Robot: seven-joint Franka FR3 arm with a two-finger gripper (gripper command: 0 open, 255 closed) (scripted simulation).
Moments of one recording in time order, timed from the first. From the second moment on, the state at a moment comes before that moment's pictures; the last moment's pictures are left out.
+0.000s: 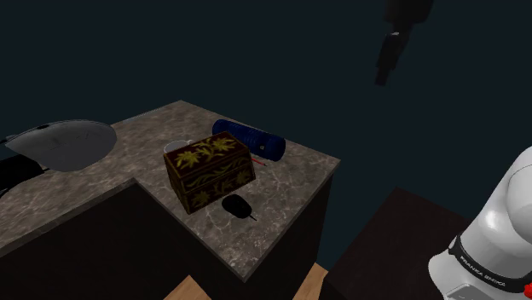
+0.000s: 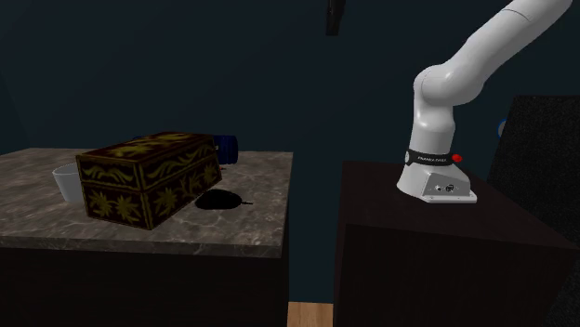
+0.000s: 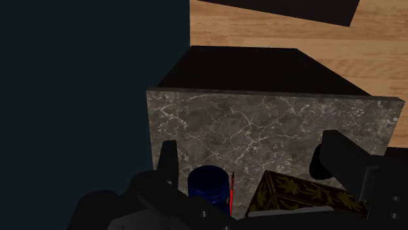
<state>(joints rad) 0.01 -0.78 0.06 -2.29 -0.09 1.59 -0.14</state>
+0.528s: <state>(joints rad) 0.03 -0.67 0.11 -2.36 -0.04 1.76 -0.08</state>
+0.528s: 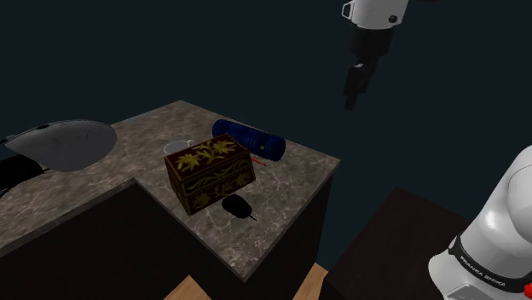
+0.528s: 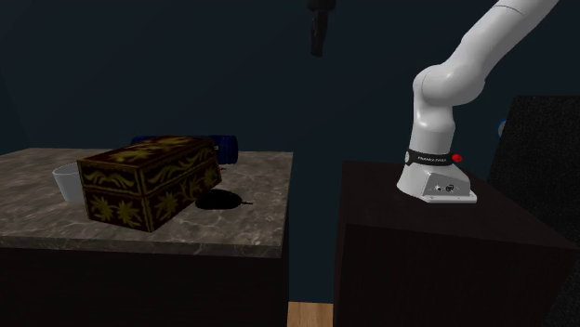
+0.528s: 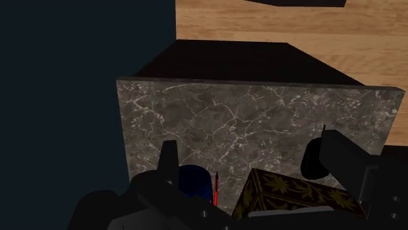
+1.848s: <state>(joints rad) 0.09 -0.08 0.27 -2.32 0.00 2.29 0.12</state>
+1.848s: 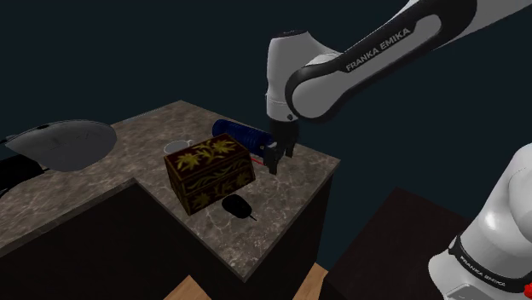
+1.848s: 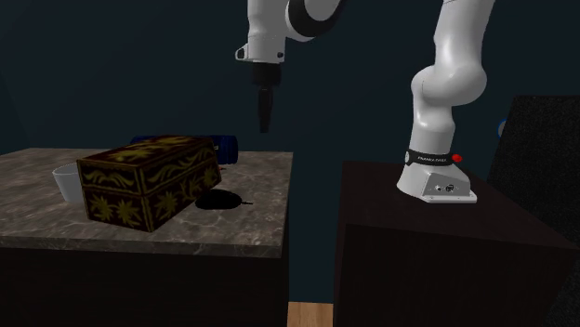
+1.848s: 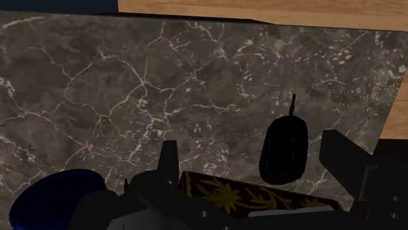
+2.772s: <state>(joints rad) 0.19 0.43 0.28 -1.99 -0.12 2.47 0.28</state>
